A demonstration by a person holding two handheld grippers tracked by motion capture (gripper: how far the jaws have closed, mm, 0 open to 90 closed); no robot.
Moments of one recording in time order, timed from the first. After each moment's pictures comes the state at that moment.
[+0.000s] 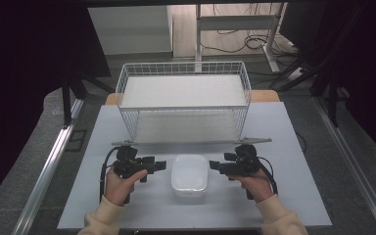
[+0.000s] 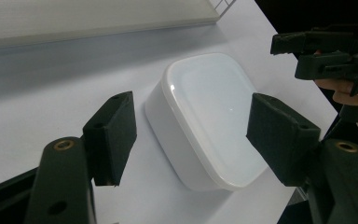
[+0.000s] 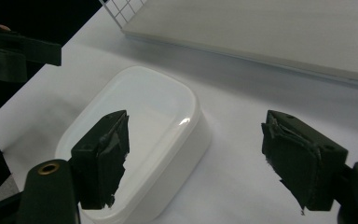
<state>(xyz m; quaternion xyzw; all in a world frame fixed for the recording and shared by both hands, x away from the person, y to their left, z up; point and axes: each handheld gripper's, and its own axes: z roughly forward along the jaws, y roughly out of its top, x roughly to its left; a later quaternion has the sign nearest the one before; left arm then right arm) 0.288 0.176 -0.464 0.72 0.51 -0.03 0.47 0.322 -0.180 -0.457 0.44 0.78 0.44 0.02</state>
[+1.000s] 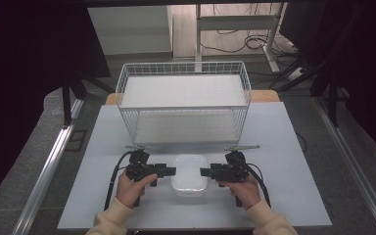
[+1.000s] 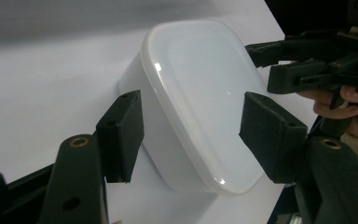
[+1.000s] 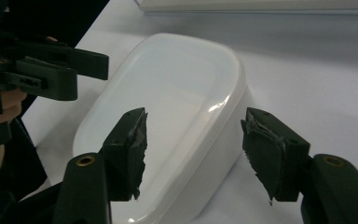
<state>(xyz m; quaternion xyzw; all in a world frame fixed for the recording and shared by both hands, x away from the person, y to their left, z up) 0.297 0.152 -0.492 0.72 0.51 -0.10 0.46 0.317 -0.160 -0.489 0.46 0.77 0.44 -0.06</state>
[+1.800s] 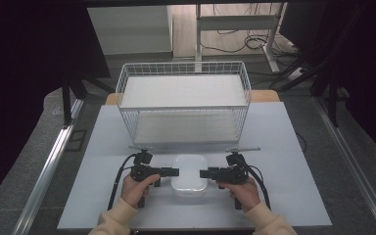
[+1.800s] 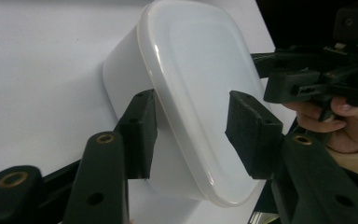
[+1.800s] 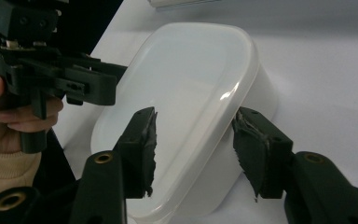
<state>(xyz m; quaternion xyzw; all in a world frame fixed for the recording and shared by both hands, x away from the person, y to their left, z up) 0.303 0.147 -0.510 0.70 0.53 -0.16 0.46 0.316 -0.163 -0.497 0.47 0.75 0.45 -0.11</state>
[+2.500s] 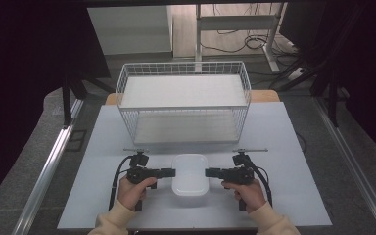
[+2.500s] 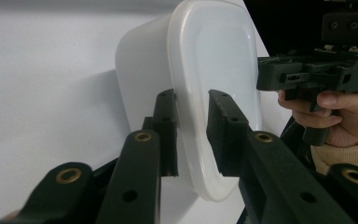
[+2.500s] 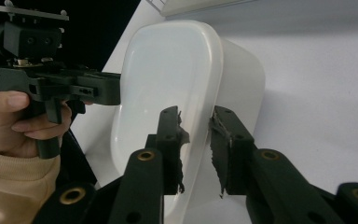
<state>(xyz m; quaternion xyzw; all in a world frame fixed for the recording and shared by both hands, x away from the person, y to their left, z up) 0.289 0.153 -0.498 0.69 0.52 -0.15 0.48 0.311 -0.177 -0.489 0.48 0.73 0.47 -0.13</state>
